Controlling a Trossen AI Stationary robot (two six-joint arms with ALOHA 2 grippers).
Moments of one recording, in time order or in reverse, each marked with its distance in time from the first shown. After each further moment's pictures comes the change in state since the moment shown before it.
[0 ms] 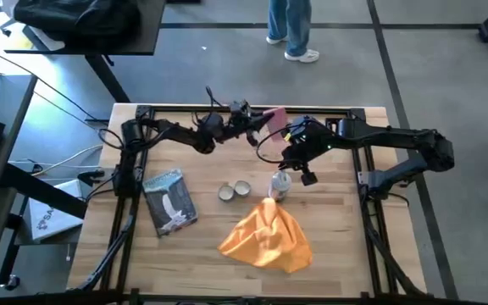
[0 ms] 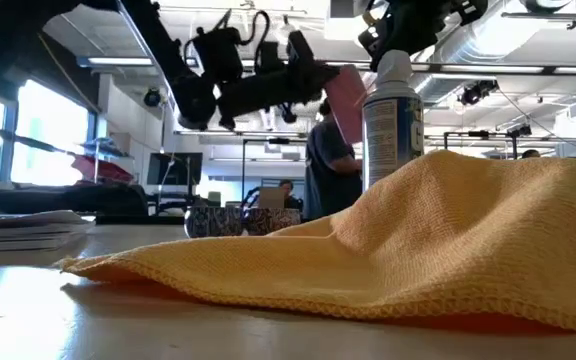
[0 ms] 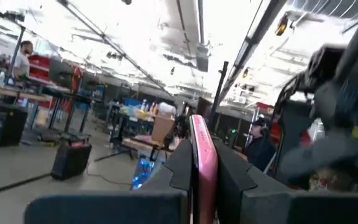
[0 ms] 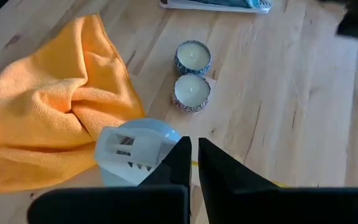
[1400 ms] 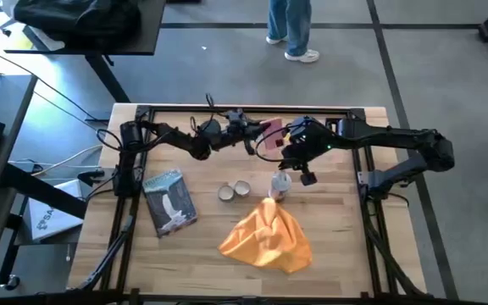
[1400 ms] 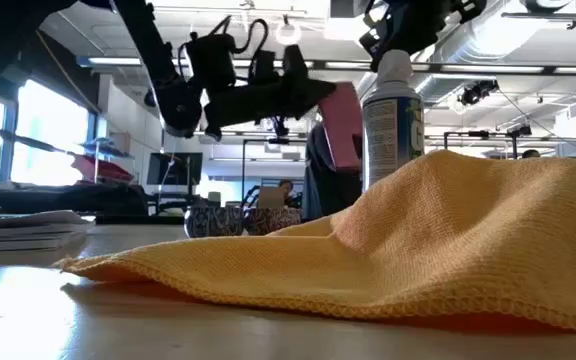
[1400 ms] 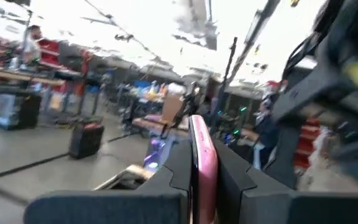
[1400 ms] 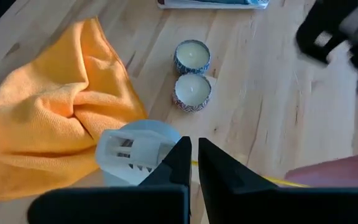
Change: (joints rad) left arm -0.031 -0.004 -0.118 0.042 -0.040 0.038; right arm 0.000 0.000 0.000 0.001 0.000 0.043
